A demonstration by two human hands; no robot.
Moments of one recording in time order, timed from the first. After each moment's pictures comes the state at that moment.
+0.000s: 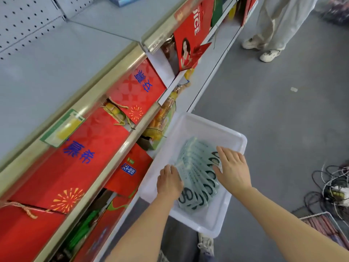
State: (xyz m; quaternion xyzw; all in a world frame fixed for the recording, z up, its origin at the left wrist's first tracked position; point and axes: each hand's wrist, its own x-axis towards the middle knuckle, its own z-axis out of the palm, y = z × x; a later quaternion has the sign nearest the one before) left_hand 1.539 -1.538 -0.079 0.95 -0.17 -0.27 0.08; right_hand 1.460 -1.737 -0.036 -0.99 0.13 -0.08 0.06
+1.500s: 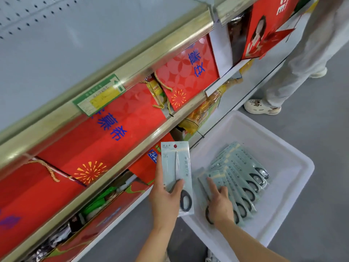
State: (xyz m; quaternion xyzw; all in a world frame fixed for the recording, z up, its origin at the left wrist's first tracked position) left_hand 1.516 -1.462 -0.064 0.82 0.14 -0.01 0.56; right_hand 1.485 -1.620 -0.172 -0.92 0.21 0.22 0.25
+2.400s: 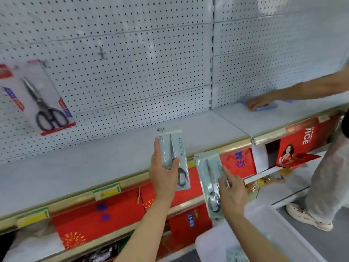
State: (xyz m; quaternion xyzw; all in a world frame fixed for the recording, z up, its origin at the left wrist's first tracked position) left_hand 1.542 -1.386 0.223 0.76 0.14 0.35 0.52; right_hand 1.562 -1.555 0.163 -0.81 0.06 -0.16 0.56
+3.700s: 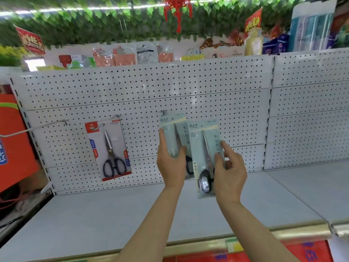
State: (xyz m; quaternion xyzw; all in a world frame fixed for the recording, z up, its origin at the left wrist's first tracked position) left_hand 1.624 -1.240 0.396 0.66 0.14 0.53 0.51; right_hand 1.633 -1.362 0.390 -0.60 -0.12 -0.24 0.76
